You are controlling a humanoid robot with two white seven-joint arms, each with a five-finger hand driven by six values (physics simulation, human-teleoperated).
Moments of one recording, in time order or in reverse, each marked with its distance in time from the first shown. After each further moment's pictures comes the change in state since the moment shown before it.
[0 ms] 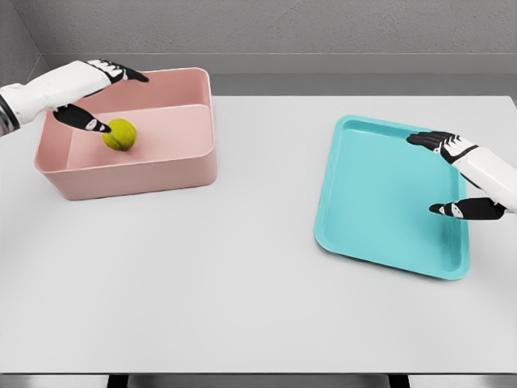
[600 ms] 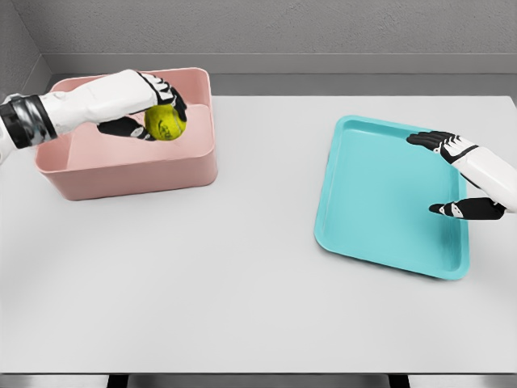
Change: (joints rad) left arm 0.017 -0.013 -0.034 -0.225 -0.039 0.000 -0.012; right arm -0.002 0.000 0.000 -0.001 0.000 0.000 0.000
